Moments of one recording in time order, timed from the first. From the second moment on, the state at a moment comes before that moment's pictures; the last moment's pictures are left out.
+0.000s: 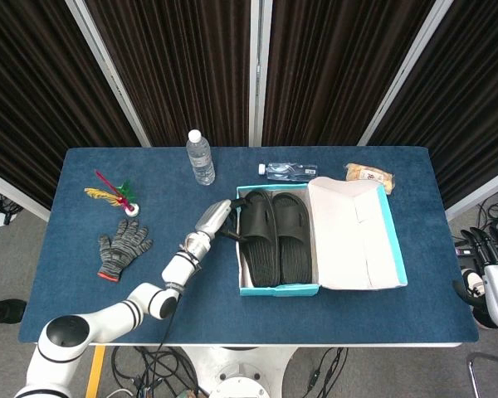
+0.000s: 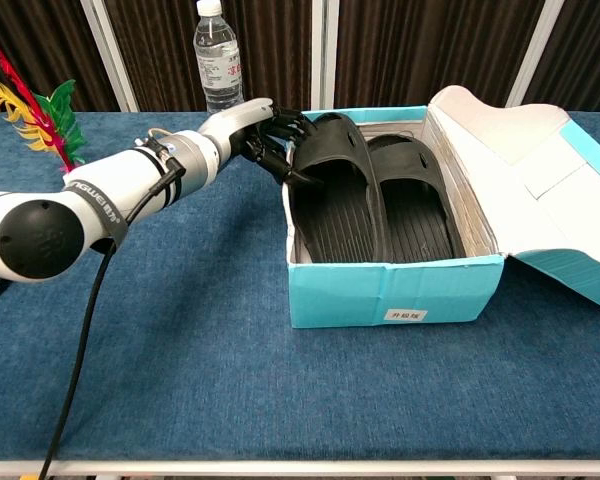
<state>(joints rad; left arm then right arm) -1.00 -1.99 -0.35 -0.82 1.21 0.72 -0.56 0.08 -0.95 0.09 -1.72 -1.50 1.51 -0.10</state>
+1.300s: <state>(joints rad) -1.17 -1.75 -0.32 -1.14 1.03 0.63 0.18 0.07 -0.94 0.09 -1.71 -1.51 1.53 -0.07</state>
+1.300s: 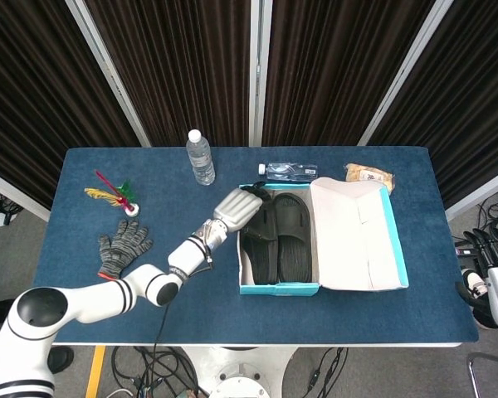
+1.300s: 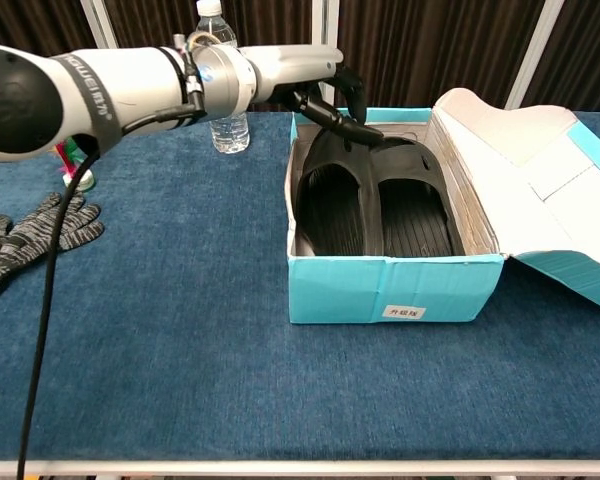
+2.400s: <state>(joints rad) -0.85 -1.49 -0.26 -1.53 1.06 1.01 0.05 0.06 -0.96 0.09 -1.65 -1.50 1.52 0.01</state>
